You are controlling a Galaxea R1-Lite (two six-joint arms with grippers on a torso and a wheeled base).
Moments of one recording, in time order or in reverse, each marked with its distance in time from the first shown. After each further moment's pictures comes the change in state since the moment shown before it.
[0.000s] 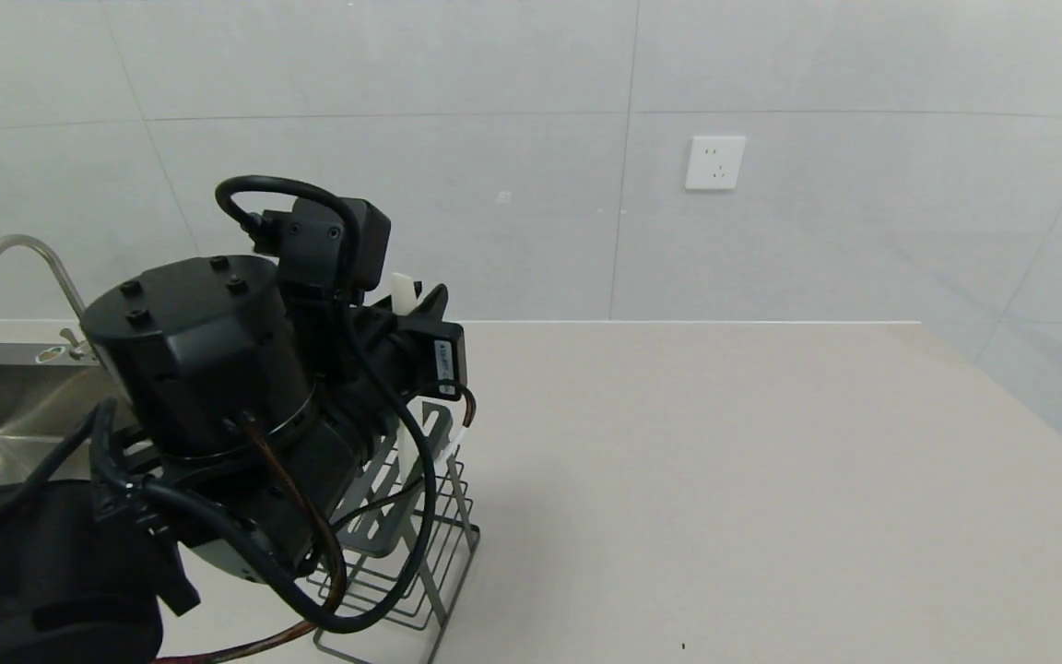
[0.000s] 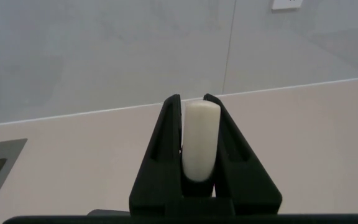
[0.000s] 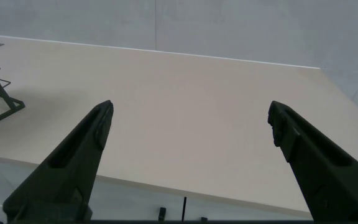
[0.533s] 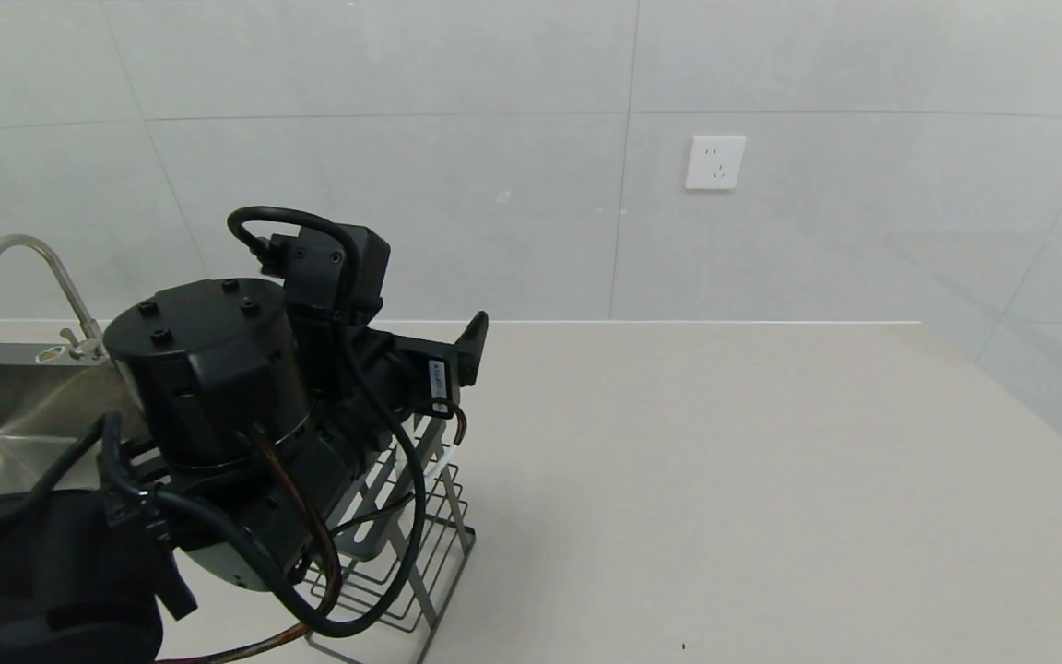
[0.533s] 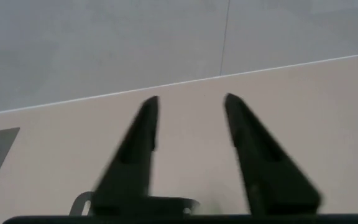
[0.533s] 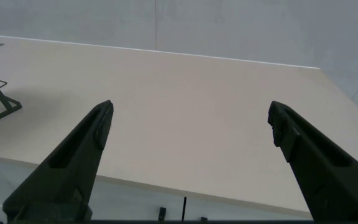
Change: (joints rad) left arm 0.032 0.006 0.038 -0.002 -0.057 -0.023; right arm 0.000 0.000 0.000 -0.002 0.000 0.000
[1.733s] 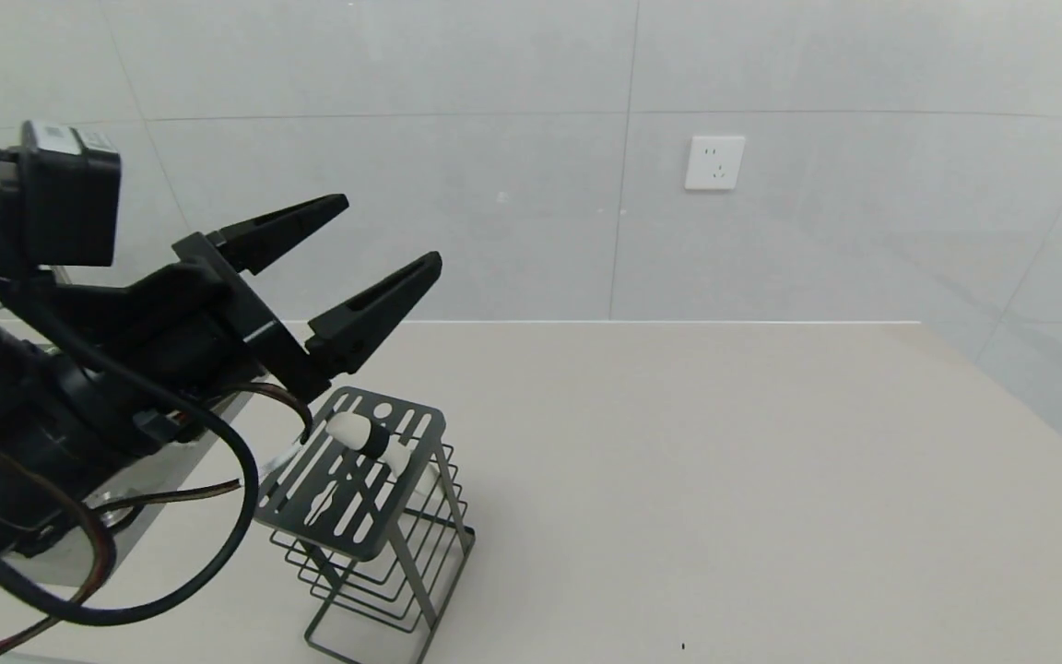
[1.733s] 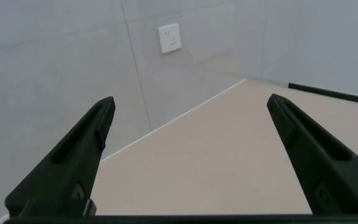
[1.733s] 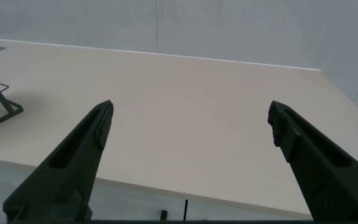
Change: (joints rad) left arm 0.264 -0.218 0.138 -0.256 -0.829 0.016; right arm 0.000 0.000 0.002 -0.009 0.000 0.008
